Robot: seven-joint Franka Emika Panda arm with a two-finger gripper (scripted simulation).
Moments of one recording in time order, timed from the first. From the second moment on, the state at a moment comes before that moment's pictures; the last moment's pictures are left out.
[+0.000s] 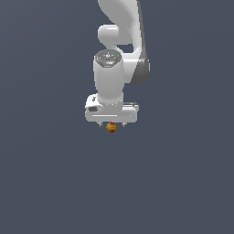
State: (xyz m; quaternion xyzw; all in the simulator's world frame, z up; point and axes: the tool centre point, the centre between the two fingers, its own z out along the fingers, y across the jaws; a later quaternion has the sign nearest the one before) arm 0.006 -0.022 0.180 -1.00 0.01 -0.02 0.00
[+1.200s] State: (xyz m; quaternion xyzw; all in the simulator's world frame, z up) arm -0.079 -0.039 0.086 -0.99 -0.11 0.00 0.00
